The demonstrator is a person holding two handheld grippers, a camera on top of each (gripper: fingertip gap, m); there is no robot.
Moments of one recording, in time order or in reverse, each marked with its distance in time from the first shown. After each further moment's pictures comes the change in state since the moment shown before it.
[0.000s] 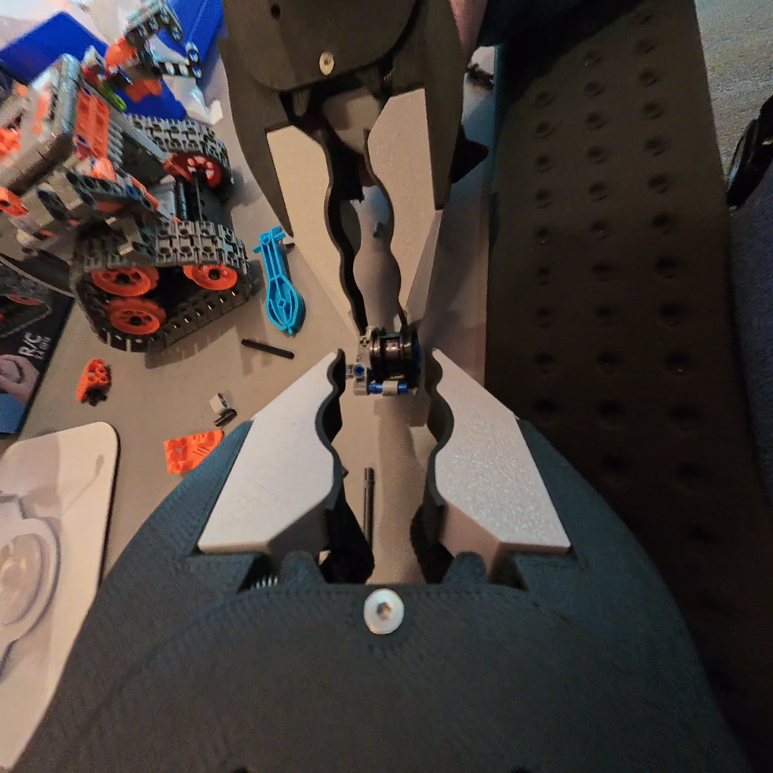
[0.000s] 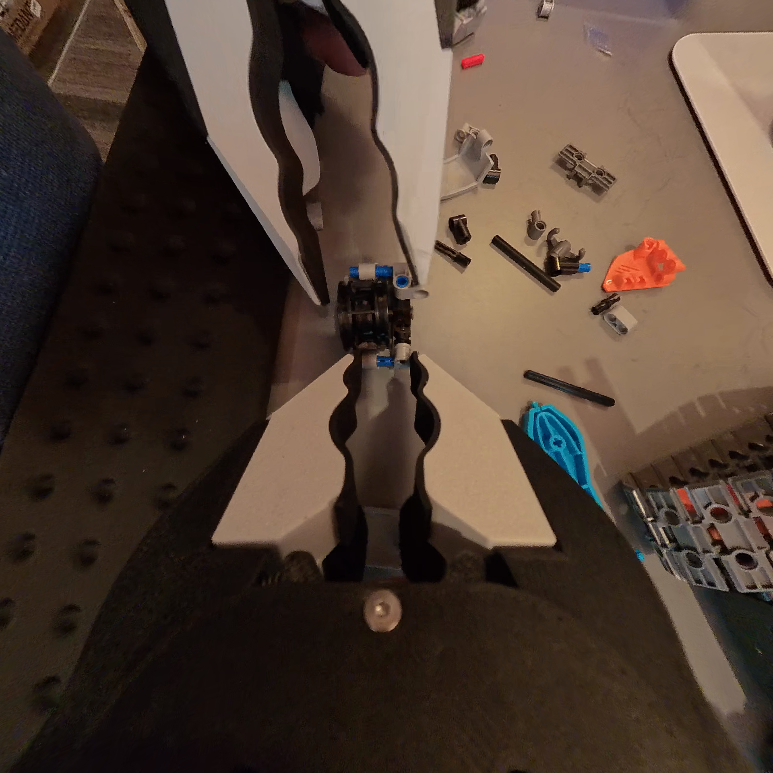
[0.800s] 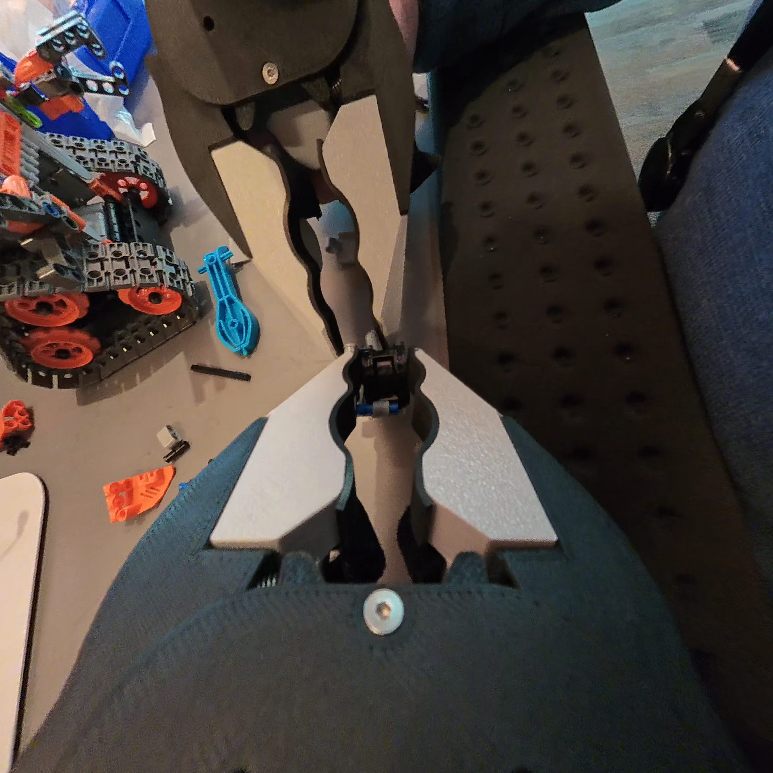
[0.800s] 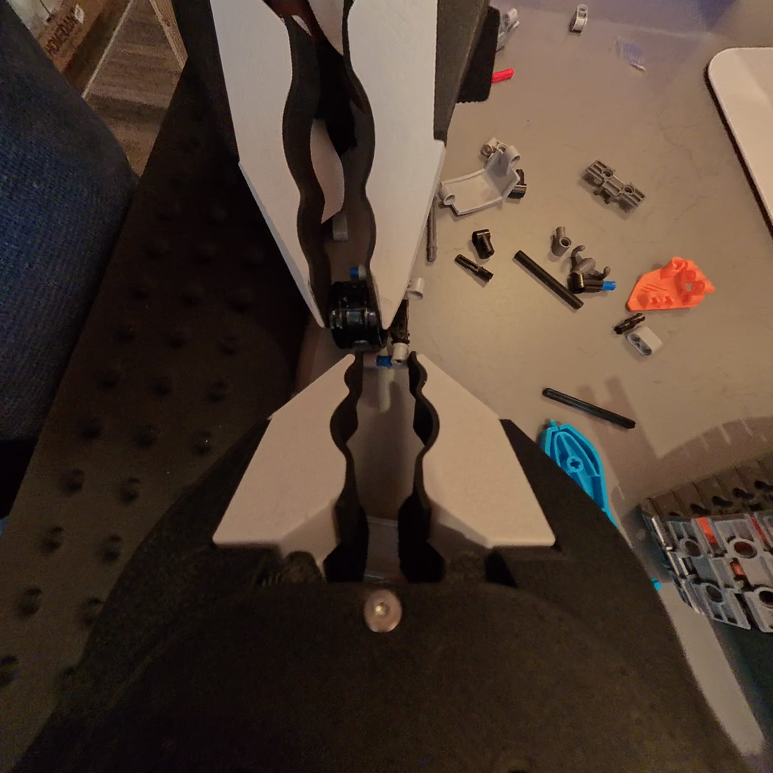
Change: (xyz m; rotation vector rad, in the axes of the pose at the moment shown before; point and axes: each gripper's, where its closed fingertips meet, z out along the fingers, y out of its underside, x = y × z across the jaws) left arm 0.018 -0.002 0.005 0.056 0.149 0.006; right arm -0.009 -0.006 0.002 0.006 -0.053 -0.016
